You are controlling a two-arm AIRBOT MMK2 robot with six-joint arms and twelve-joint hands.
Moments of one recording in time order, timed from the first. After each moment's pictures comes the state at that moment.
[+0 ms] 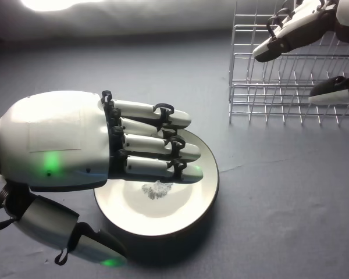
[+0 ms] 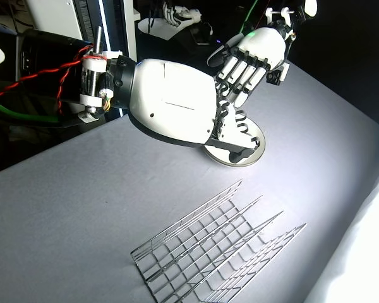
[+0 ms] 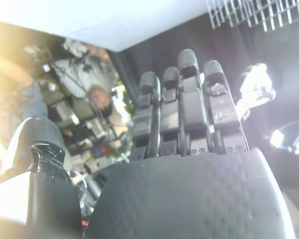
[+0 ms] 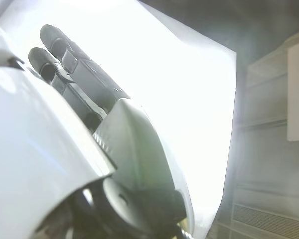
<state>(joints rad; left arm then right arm) 0.53 -0.81 1.04 1.07 -0.96 0.31 -0.21 -0.71 0.90 -0.73 0.37 -0.22</state>
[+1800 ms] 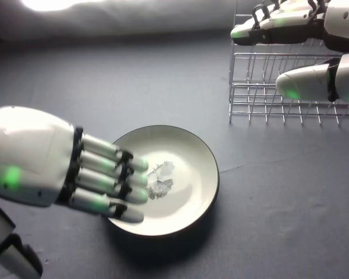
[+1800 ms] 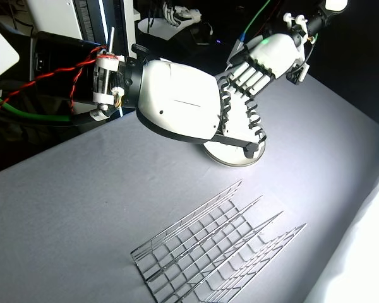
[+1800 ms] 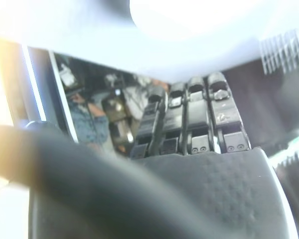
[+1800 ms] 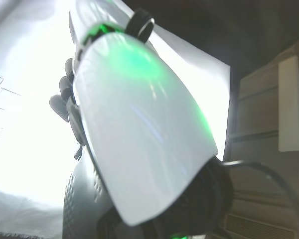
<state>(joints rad) 0.41 -0.89 1.29 1.70 -1.12 -0.07 -0.21 -0.74 0.90 -0.74 0.38 -0.24</state>
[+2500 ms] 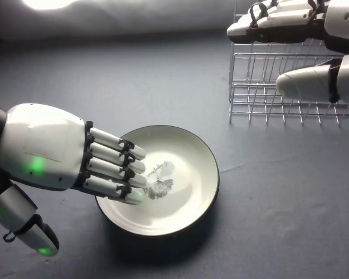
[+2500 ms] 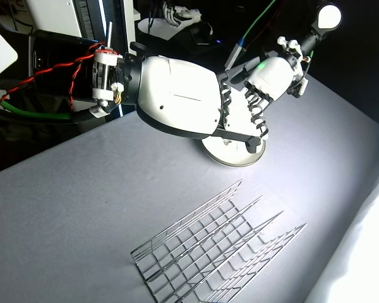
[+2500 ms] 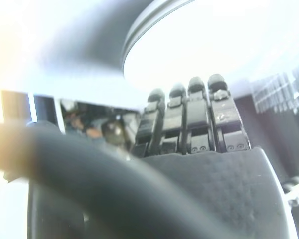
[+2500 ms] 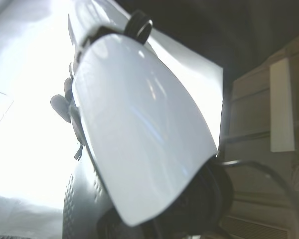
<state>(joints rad) 0.44 -0.98 1.38 1.76 -1.02 -0.08 -0.22 -0.73 0.90 -0.75 0.41 -0.25</state>
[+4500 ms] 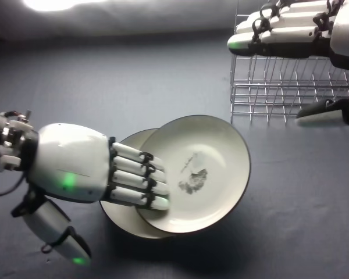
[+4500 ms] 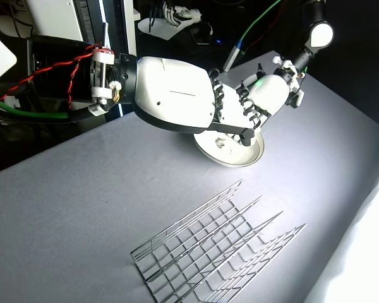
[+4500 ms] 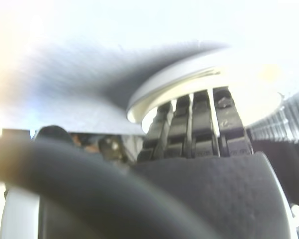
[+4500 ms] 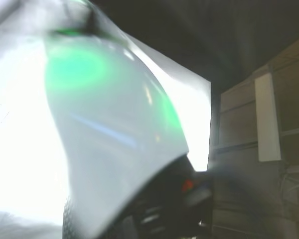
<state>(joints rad) 0.53 -1.09 1.43 1.75 -0.92 -0.03 -0.27 -0.72 0.90 -0.80 0.49 -0.26</state>
